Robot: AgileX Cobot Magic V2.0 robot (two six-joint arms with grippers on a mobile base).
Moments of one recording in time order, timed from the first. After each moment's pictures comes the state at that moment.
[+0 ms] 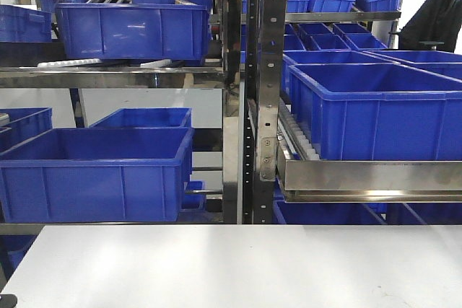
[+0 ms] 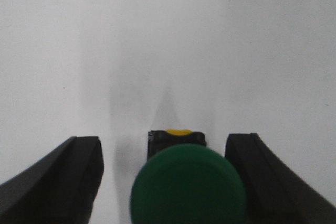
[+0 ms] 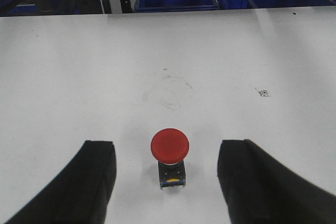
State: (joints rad) left arm -0.02 1.58 -0.57 -0.28 0.20 0.26; right arm -0.01 0.67 -0.26 -0.18 0.18 0.21
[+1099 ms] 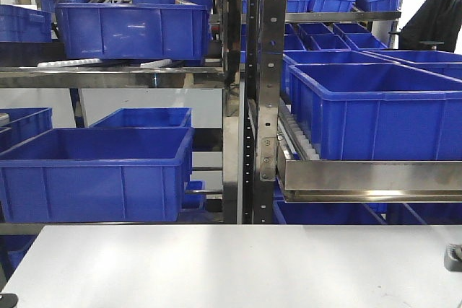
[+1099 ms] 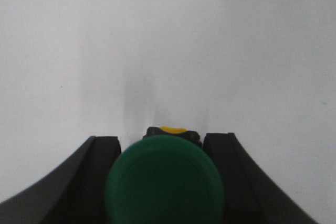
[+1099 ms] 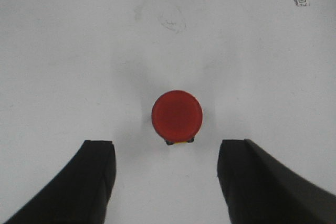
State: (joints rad) left arm -0.02 1.58 -0.57 -0.28 0.22 0.26; right arm -0.01 1.26 -0.70 -0.06 0.56 0.12
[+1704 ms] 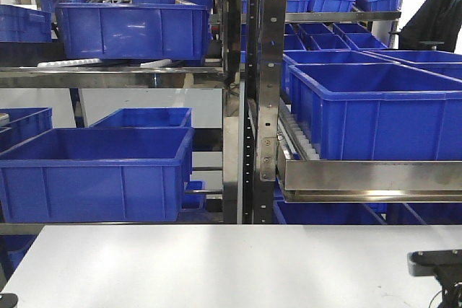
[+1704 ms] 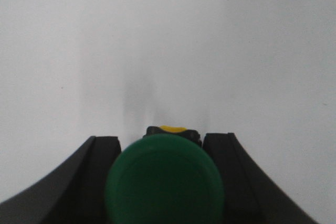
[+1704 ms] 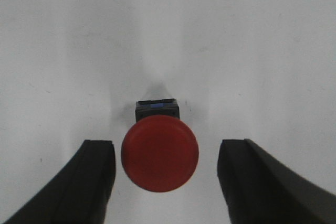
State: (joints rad) left arm -0.02 1.58 -0.57 -0.28 0.22 0.26; right arm -0.01 1.62 -0.88 -0.13 0.68 0.11
